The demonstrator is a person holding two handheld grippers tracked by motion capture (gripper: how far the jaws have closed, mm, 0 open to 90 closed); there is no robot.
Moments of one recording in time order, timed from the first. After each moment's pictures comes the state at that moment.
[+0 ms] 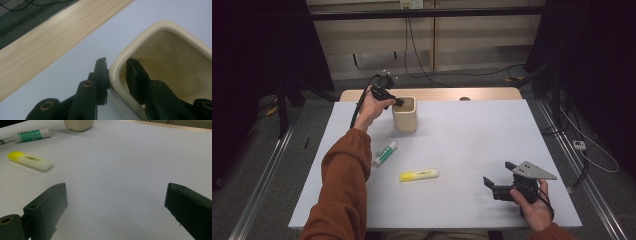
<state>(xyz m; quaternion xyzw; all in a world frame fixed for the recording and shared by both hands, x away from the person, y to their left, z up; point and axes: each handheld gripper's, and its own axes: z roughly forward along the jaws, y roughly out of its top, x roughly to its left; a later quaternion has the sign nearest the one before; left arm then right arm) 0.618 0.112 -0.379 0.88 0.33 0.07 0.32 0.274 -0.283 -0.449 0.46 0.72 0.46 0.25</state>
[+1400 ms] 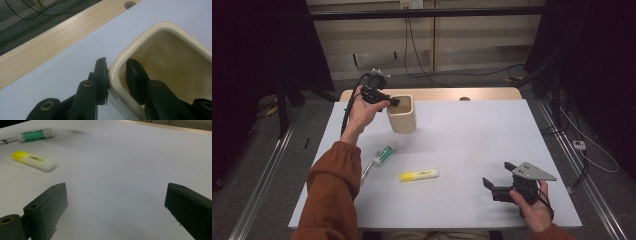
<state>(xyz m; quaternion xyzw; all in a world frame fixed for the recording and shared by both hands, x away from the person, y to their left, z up) 0.548 0.123 -0.325 0.86 0.34 0.10 0.36 0.272 -0.280 -0.447 0.45 0.72 0.46 0.25</state>
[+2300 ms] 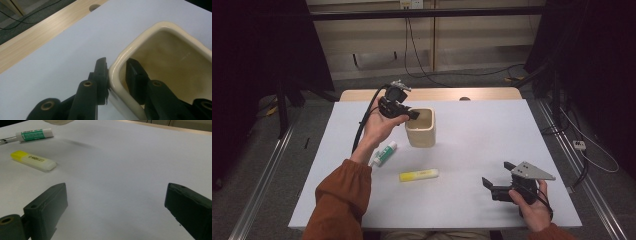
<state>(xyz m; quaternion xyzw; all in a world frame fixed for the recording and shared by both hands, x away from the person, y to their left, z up) 0.491 0.068 -0.319 0.88 0.29 0.08 0.36 0.273 -0.278 -0.447 0.45 0.72 0.46 0.25</state>
